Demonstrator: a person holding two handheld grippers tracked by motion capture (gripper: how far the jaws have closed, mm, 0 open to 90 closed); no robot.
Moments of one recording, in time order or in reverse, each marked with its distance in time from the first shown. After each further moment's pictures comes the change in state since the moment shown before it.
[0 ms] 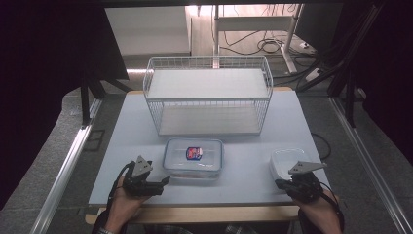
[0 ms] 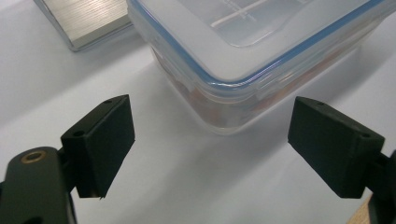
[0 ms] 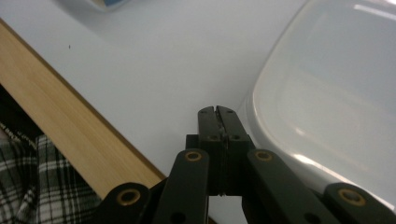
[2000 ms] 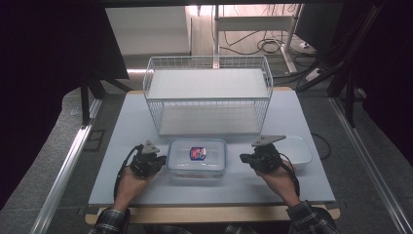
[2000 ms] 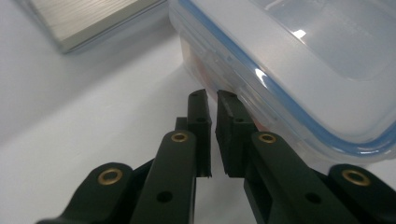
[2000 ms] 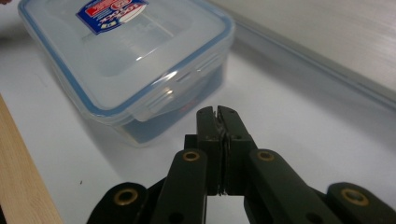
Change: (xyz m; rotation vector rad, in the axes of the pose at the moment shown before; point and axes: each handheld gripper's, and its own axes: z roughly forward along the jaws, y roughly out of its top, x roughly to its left) left arm 0.029 0.030 0.047 0.115 -0.070 -0.023; right arm 0.017 0.093 0.073 -0.118 0.099 -0.046
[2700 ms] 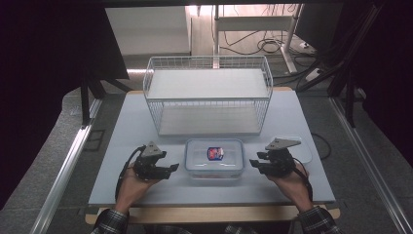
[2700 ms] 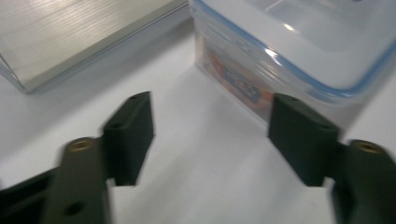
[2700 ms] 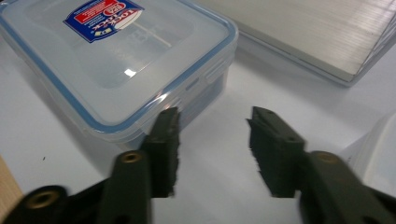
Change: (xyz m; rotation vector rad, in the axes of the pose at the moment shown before) left arm -0.011 0.000 -0.014 -0.103 -0.090 0.032; right arm -0.017 -0.023 -0.023 -0.028 -0.094 0.015
